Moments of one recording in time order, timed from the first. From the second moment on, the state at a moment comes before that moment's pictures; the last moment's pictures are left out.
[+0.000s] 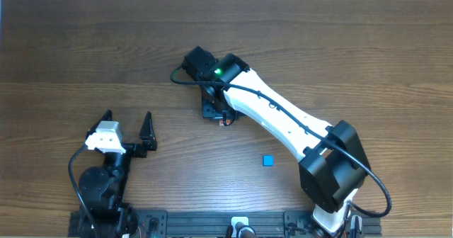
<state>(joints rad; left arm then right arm) -0.06 0.01 0.01 -0.07 0.03 -0.15 0.76 1.92 1.60 -1.19 0.03 0.71</state>
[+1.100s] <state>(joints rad) -0.06 0.01 0.01 -0.07 0.03 -0.15 0.74 1.96 1.60 -1.15 0.03 0.71</state>
